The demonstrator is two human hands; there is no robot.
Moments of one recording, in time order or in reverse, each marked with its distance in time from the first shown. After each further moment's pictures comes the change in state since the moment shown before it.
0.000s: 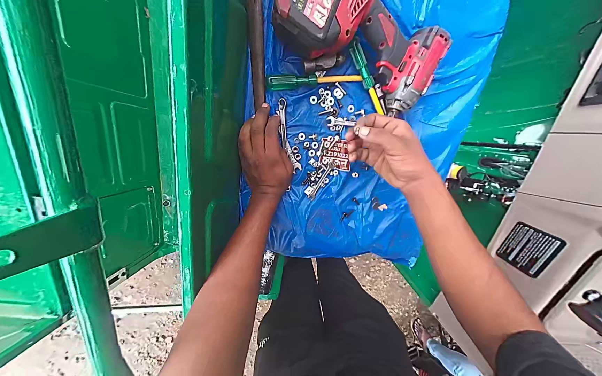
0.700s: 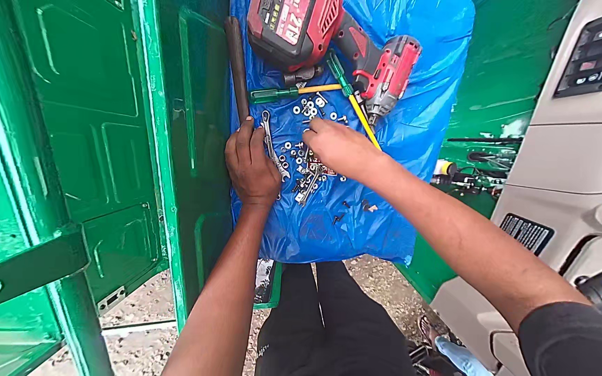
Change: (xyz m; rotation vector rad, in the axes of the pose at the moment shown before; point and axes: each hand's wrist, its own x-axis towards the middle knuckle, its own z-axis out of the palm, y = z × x) left_hand 0.001 0.000 -0.002 -0.017 0.002 0.013; right_hand 0.047 -0.002 0.041 -1.785 -0.334 -0.181
